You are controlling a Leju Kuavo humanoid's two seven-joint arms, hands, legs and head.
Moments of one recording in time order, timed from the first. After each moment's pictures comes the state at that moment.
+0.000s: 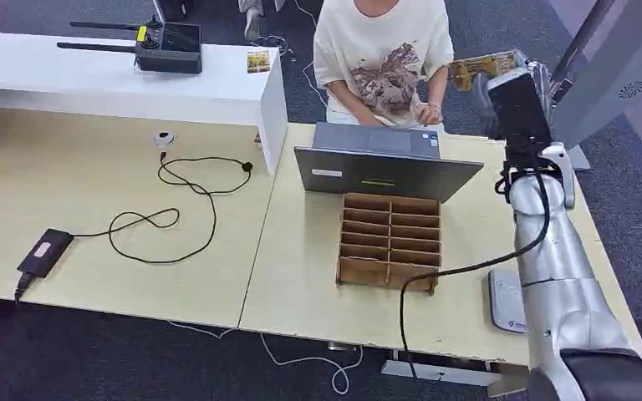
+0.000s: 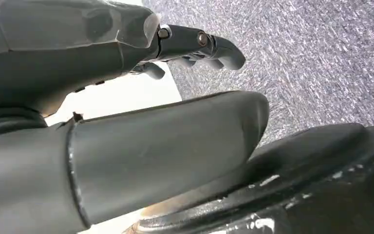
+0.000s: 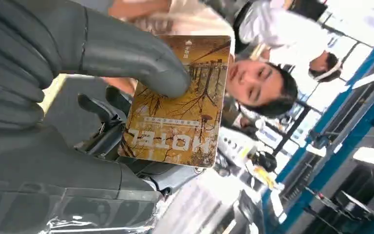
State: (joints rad) left arm 0.00 -0.24 0.51 -0.18 -0.98 -0.29 0.42; right arm -0.84 -0.11 0.13 -0.72 0.33 -0.06 -0.46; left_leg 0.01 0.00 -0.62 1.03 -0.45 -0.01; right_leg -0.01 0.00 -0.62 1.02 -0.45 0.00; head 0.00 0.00
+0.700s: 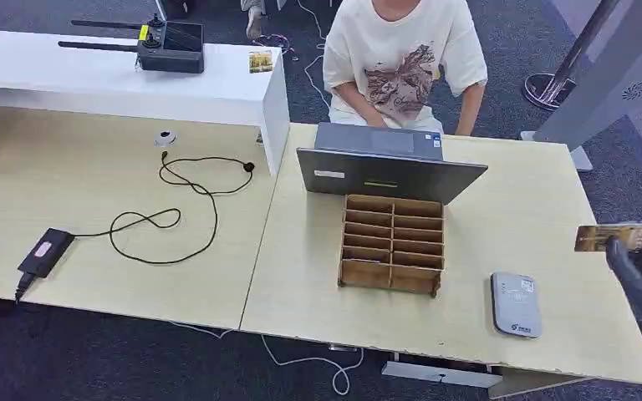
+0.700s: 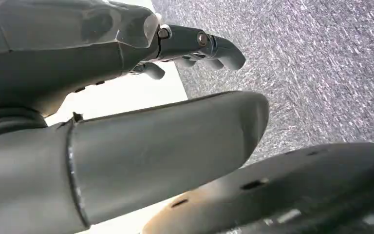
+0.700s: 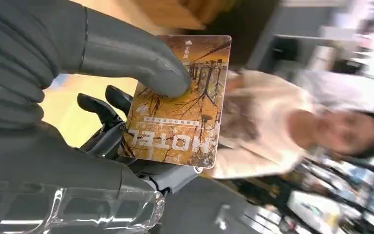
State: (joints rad) left arm 0.00 -0.24 0.53 -0.18 -1.00 -0.27 0.44; right arm -0.06 -0.46 -0.32 -1.28 -0.16 0.52 -0.33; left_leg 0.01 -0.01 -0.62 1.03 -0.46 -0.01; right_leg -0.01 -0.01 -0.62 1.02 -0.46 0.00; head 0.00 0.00
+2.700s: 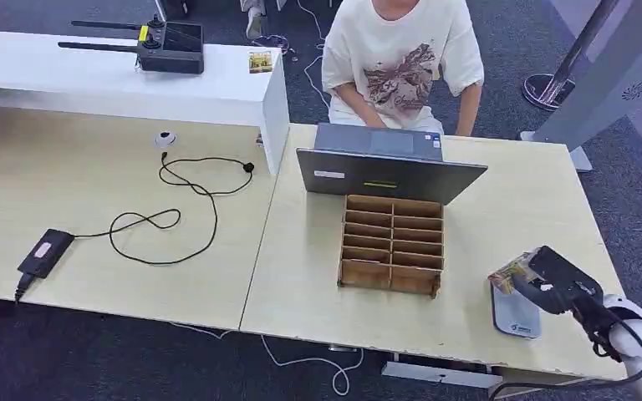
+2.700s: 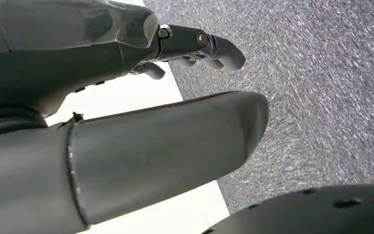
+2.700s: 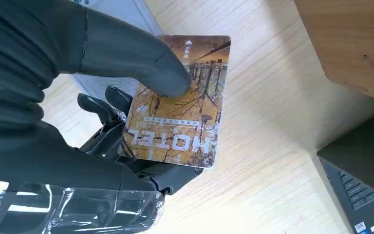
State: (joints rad) left arm 0.00 -0.20 0.53 -0.18 -1.04 -0.32 0.40; right arm -0.34 -0.61 0.23 -0.77 0.15 0.45 -0.31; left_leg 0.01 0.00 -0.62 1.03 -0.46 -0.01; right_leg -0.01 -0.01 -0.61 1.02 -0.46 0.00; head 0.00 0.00
